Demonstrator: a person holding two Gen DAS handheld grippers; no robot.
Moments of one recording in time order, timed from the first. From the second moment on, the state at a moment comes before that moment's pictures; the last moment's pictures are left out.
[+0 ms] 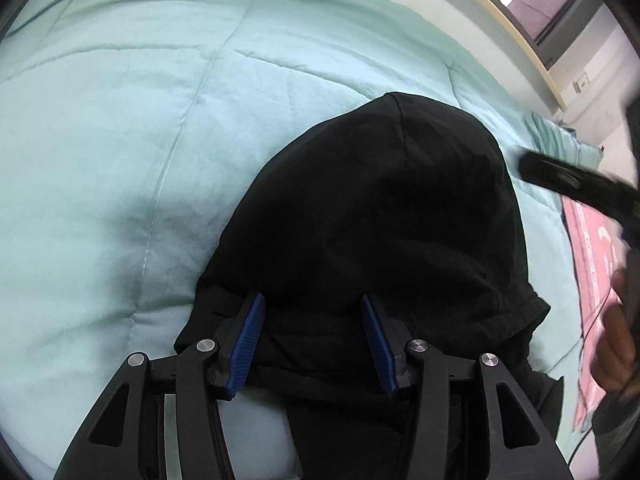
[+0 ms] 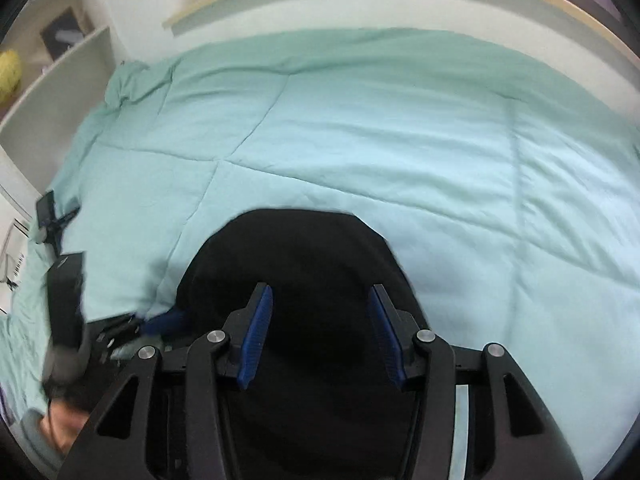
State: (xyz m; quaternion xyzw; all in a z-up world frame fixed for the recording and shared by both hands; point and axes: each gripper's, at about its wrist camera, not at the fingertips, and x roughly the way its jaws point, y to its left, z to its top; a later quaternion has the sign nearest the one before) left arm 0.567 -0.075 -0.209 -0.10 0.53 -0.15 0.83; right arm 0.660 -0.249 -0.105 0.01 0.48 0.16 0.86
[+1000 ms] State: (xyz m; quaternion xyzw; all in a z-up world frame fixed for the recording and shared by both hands) left arm 0.567 -0.071 -0.220 -0.14 0.58 -0.18 0.78; right arm 0.579 -0.323 -0.203 0.04 0.58 0.12 0.80
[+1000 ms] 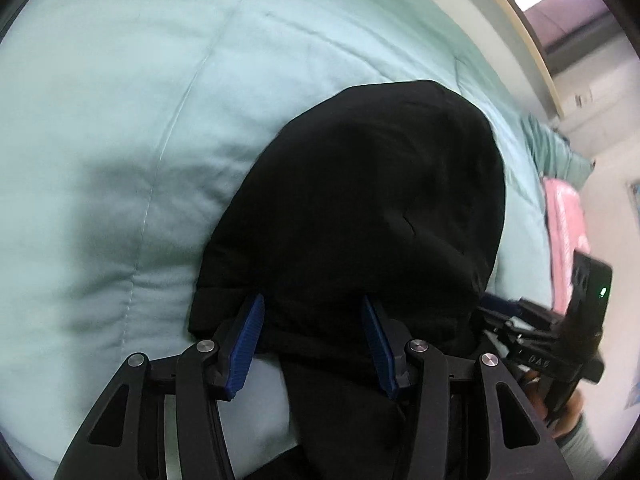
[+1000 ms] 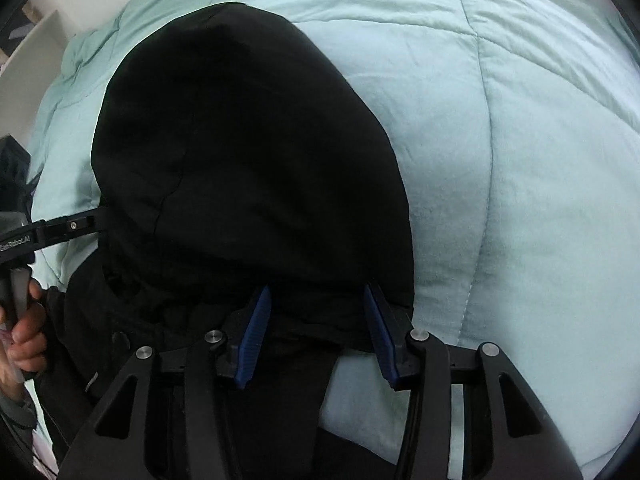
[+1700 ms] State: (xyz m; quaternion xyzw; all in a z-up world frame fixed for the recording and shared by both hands) left arm 0.661 -0.058 -0.220 -0.19 0.60 -0.34 0.70; right arm 0.692 -0.348 -0.186 0.09 0.57 0.21 0.79
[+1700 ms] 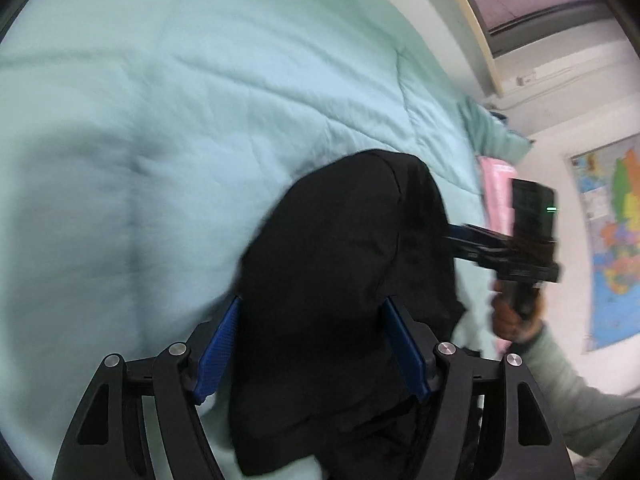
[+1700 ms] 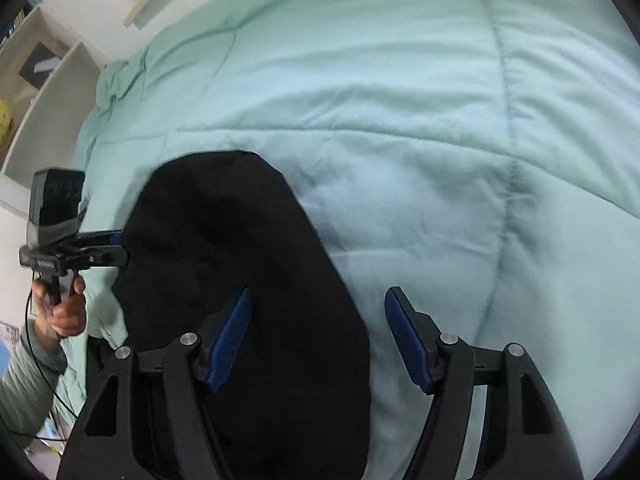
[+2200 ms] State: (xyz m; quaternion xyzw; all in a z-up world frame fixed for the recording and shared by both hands) left arm 0.543 -0.079 -0.092 -0.13 0.48 -0.41 0.76; right arm 0.574 -0.311 -0.068 0.00 0.47 0.28 0.83
